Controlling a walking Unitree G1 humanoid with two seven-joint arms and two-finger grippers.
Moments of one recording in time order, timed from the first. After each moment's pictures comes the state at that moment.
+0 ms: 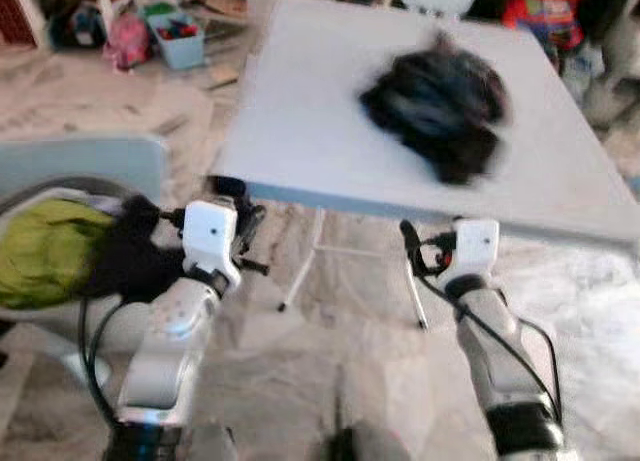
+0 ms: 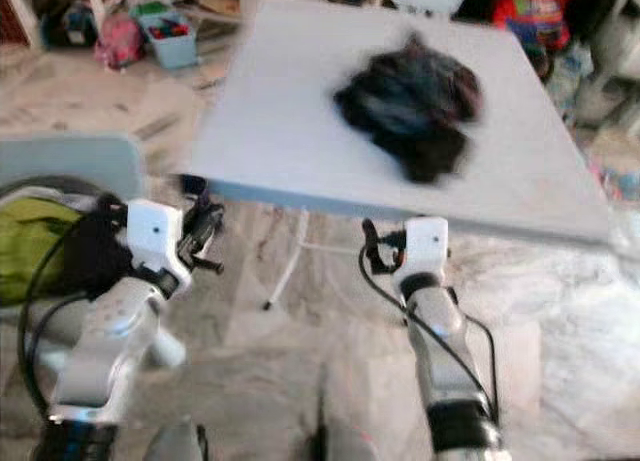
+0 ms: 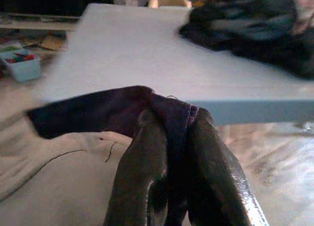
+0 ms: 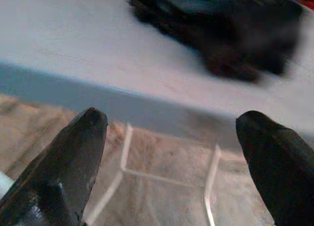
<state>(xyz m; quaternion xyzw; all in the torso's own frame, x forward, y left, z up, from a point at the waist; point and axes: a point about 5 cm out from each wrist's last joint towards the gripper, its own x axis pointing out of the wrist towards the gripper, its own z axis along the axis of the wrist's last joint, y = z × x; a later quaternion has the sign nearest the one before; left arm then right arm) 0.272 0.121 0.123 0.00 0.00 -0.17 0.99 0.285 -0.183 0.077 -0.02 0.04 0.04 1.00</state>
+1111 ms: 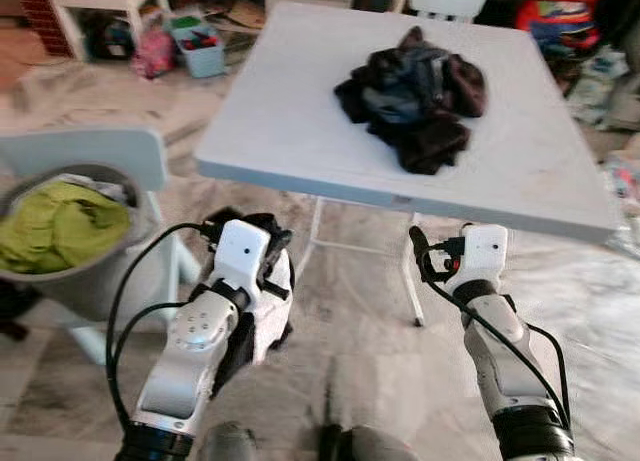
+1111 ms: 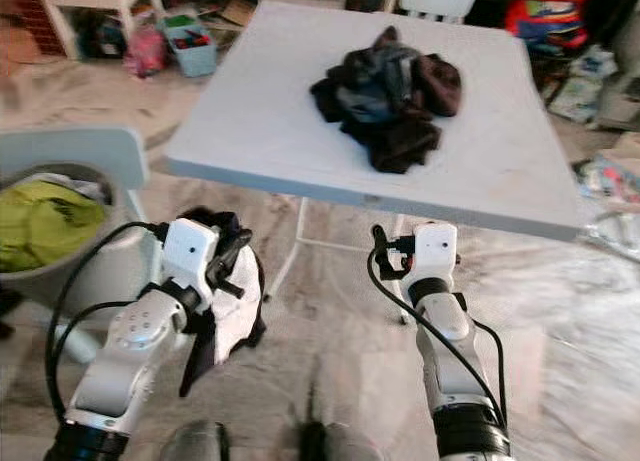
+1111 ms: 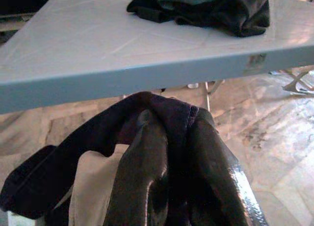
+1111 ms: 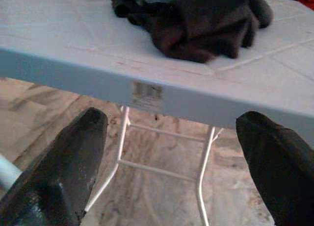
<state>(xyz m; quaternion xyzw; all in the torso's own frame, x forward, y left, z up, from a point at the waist) 0.265 0.111 0.104 0.06 0.04 -0.22 0.97 0.286 -0.185 0.078 -0.02 0.04 0.03 1.00</state>
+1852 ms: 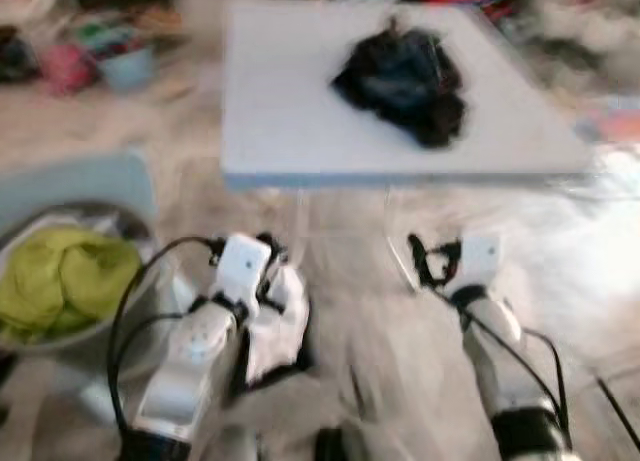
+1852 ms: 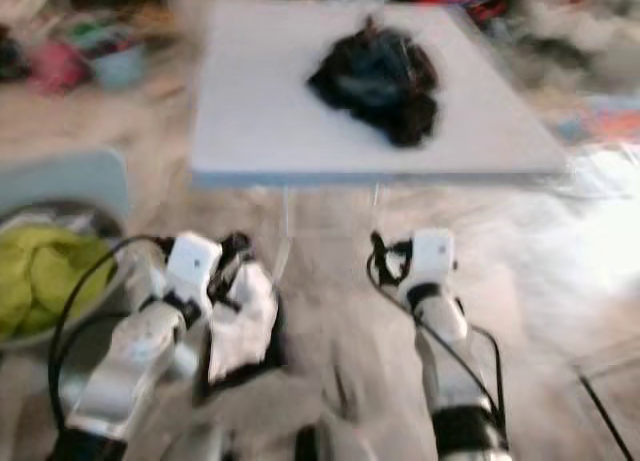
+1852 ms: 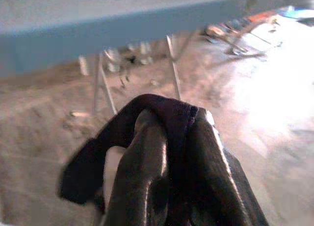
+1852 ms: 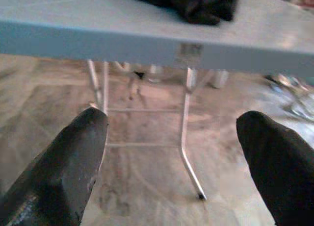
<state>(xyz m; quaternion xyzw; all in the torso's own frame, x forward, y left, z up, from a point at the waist) 0.264 0.120 0.082 0.06 0.08 -0.22 0.97 0.287 -0.185 0.072 -0.01 0.06 0.02 1.00</state>
